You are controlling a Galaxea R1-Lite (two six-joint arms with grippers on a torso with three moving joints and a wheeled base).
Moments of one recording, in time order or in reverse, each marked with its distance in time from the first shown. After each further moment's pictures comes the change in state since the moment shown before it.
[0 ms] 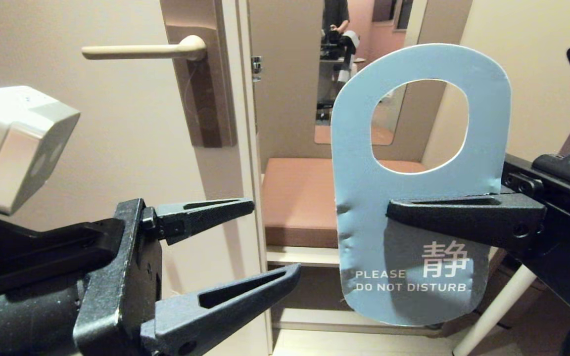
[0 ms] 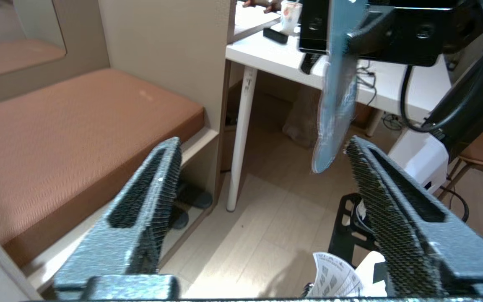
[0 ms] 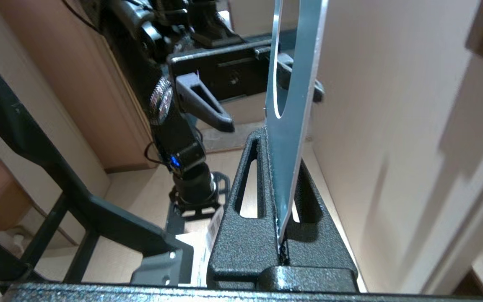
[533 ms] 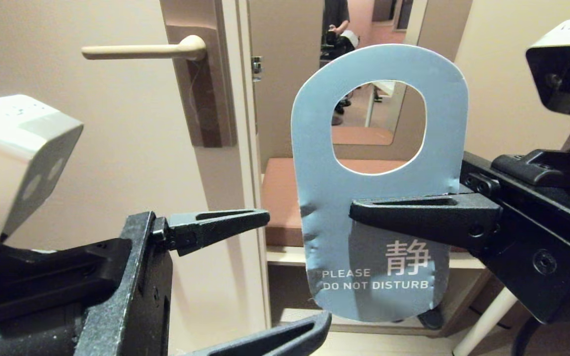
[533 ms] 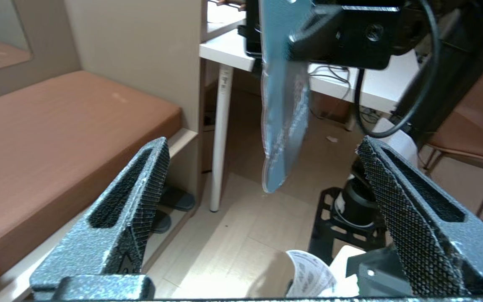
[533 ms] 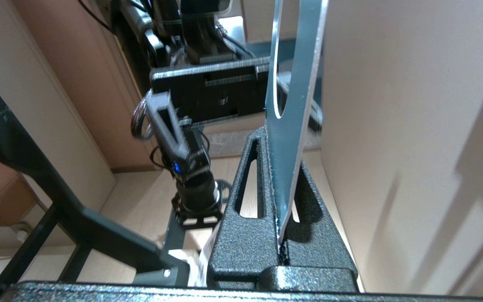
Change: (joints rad) left arm -0.070 0.006 0.008 -0.018 0.000 -0.001; right arm 0.050 0.074 -0.011 -0.098 0.000 0.011
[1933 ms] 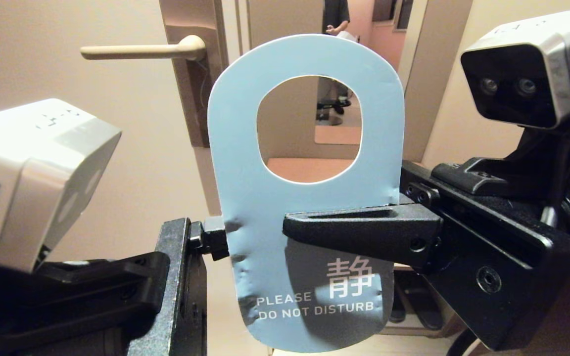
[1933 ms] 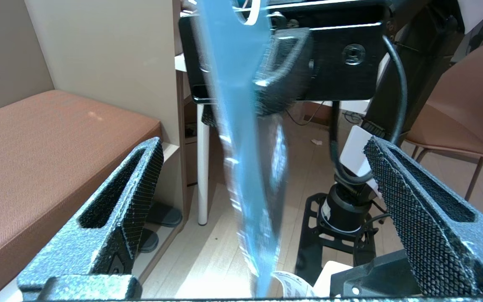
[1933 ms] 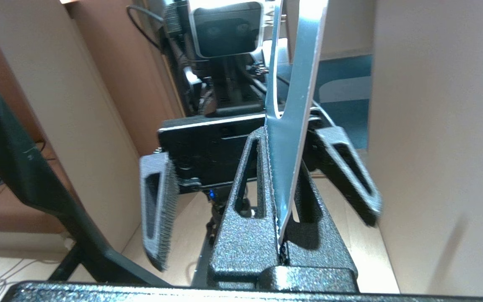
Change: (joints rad) left arm -0.078 0.067 -0.004 -0.098 0.001 0.021; right arm 0.115 0.114 -0.008 -0.214 0.001 0.129
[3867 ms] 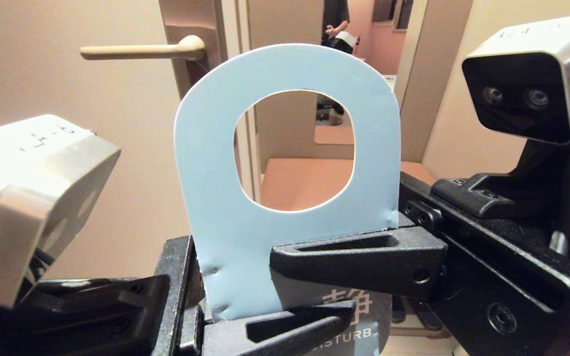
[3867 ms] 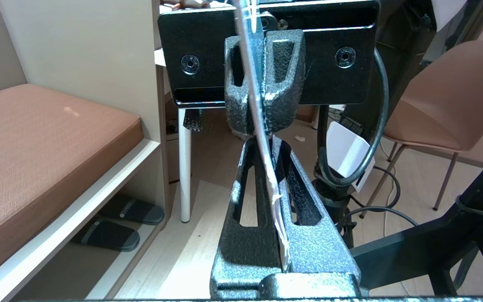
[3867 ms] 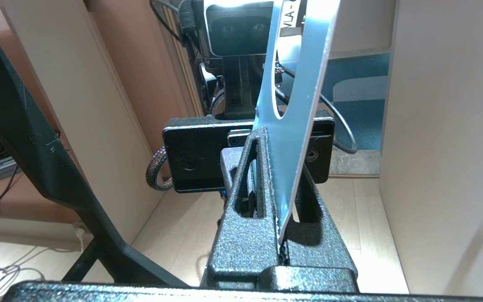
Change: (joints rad) left arm -0.058 -0.010 0.010 0.004 0.002 -0.026; right arm 0.030 0.000 0.008 -0.002 0.005 -0.011
